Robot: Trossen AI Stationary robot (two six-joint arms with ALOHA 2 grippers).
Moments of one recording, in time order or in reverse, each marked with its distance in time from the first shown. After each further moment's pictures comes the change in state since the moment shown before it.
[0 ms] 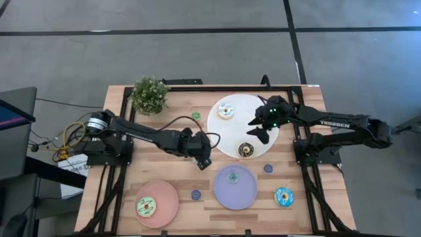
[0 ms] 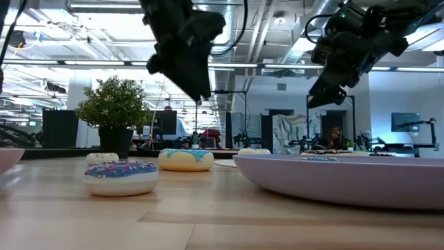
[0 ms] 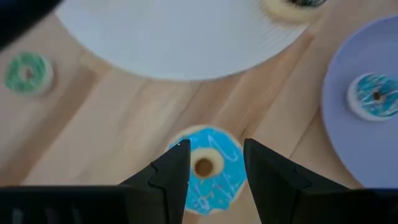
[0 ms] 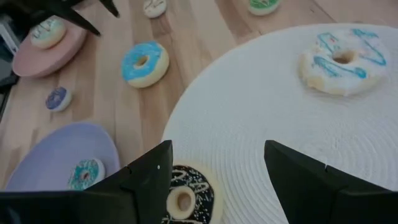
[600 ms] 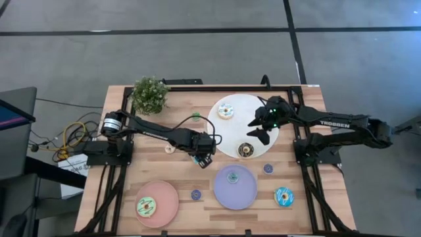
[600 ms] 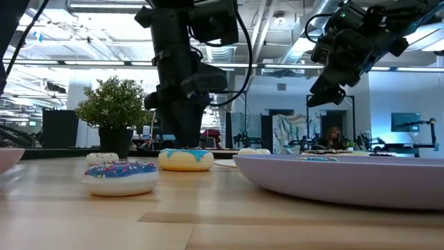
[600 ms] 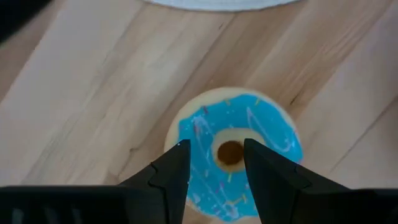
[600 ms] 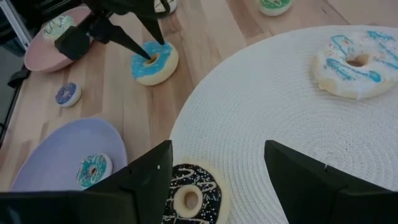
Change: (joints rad) left arm 0.086 0.153 0.002 -0.058 0.169 -0.020; right arm 0.001 0.000 0.000 -0.001 -0.028 -0.013
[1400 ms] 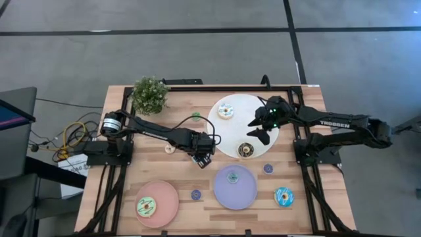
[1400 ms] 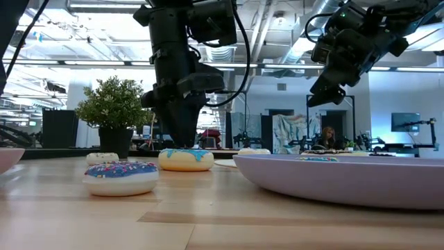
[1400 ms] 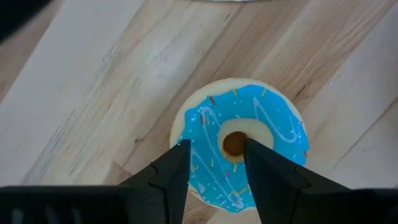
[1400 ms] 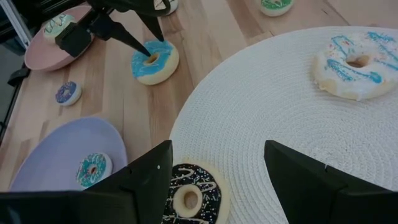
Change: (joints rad) left arm -0.002 -0.002 0.000 -0.020 0.002 -0.013; right arm 0.000 0.000 0.000 0.000 0.000 -0.007
